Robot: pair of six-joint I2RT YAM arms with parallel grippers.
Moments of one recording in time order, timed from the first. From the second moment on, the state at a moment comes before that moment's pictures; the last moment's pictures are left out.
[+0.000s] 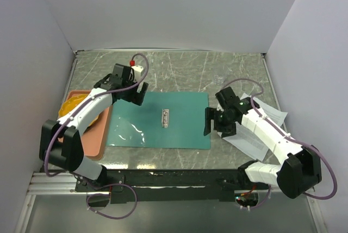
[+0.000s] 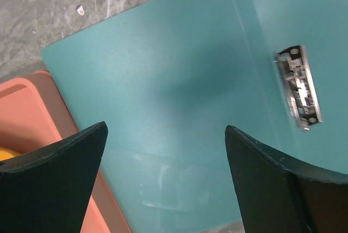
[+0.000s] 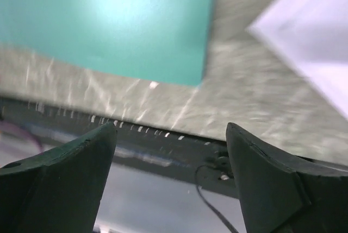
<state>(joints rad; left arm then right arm) -0.35 1.47 1.17 -0.55 0.02 0.07 0.44 1.20 0.92 -0.99 -0.17 0.50</state>
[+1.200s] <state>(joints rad) -0.35 1.52 0.99 -0.40 -0.08 0.14 0.35 1.69 1.06 -0.98 0.19 0.57</state>
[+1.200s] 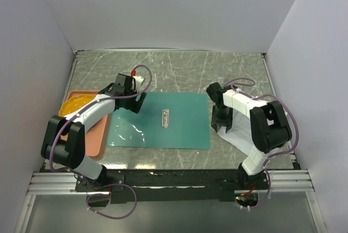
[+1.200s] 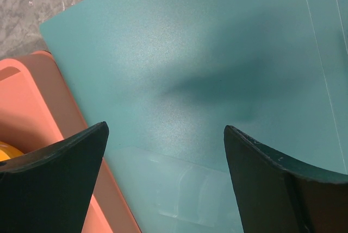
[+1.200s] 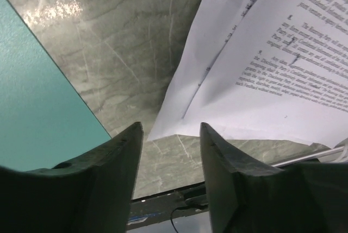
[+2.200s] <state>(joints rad) -0.35 1.55 0.93 -0.34 -0.10 0.14 0.60 1.59 1.16 -0.90 0.01 0.43</state>
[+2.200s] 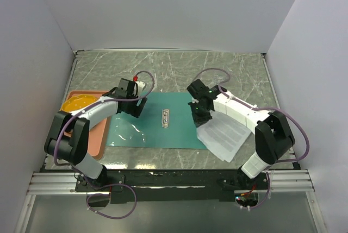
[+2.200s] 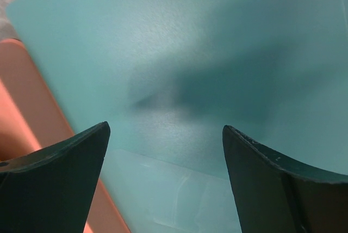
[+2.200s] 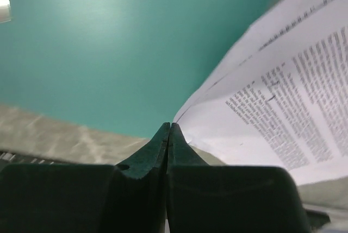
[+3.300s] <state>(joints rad) -0.38 1.60 0.97 -0.37 -0.10 0.14 0.35 1.51 1.20 -0.78 -0.07 0.42</state>
